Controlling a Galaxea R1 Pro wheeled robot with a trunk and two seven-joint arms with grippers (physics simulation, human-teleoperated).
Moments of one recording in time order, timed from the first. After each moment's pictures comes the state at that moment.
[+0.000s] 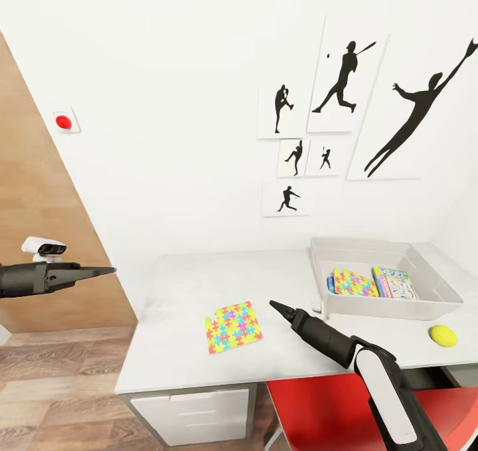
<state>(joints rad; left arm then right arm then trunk) -0.63 0.67 0.09 -1.34 0.46 1.04 -1.57 -0.28 -0.05 0.01 -1.47 -0.92 0.75 0.26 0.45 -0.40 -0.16</state>
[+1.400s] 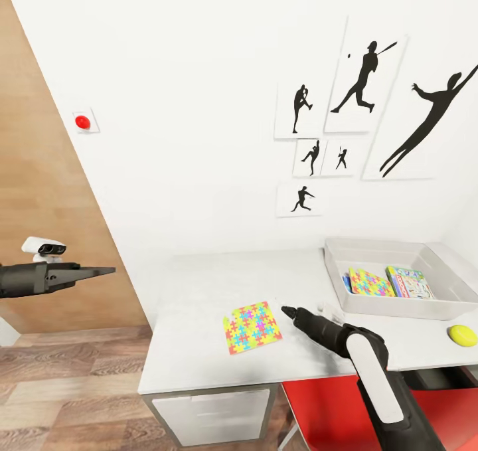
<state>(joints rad) -0.63 0.67 0.09 -1.33 0.46 1.04 -1.57 -0.35 -0.02 0.04 -1.48 -0.92 0.78 -0.34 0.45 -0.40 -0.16</state>
